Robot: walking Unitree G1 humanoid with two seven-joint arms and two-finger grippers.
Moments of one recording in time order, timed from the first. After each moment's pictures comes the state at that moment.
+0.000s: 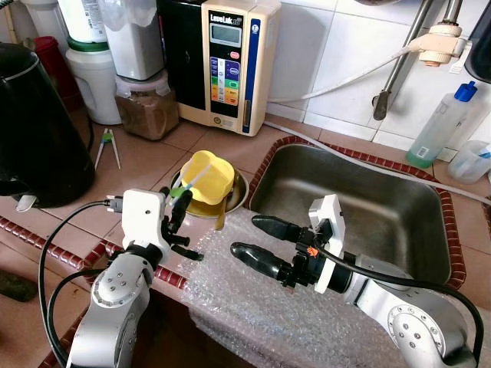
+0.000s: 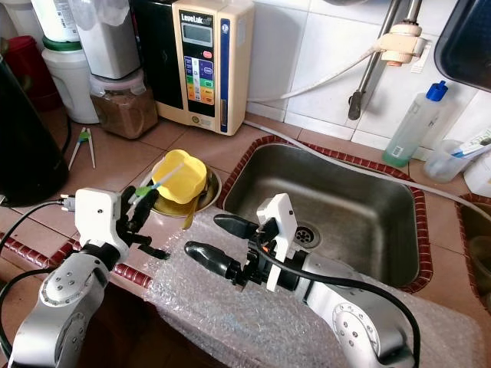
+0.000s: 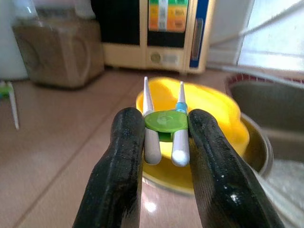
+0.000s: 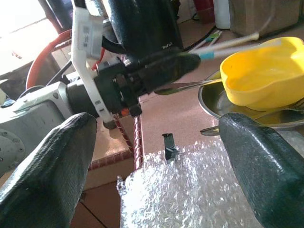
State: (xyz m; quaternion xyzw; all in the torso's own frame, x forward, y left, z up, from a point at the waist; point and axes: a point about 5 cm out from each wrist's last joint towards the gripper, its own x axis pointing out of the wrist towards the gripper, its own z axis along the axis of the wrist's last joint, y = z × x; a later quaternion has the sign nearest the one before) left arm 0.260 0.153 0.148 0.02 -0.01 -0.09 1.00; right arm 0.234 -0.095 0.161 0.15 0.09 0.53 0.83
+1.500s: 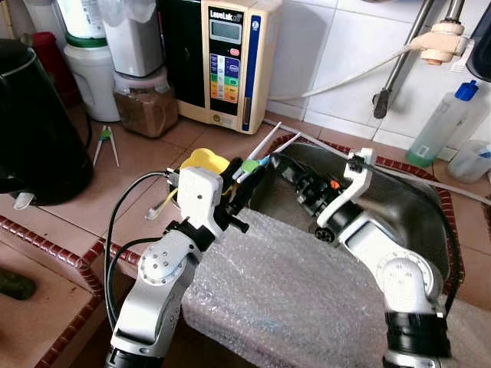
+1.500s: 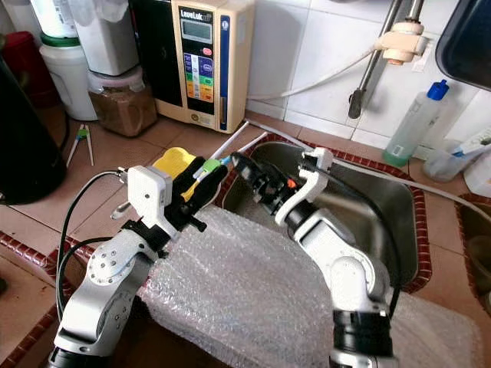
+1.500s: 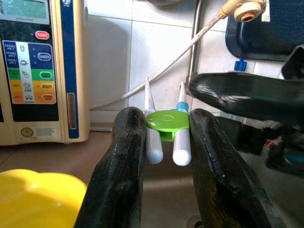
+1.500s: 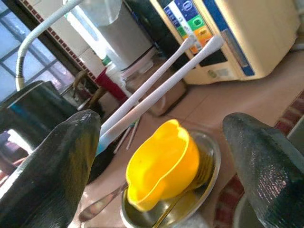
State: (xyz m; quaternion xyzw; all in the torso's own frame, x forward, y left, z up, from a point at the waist) left arm 0.272 0.079 0.176 -0.04 -0.12 -0.30 0.94; right arm 0.317 -0.123 0.183 0.35 0.04 0.31 0.88
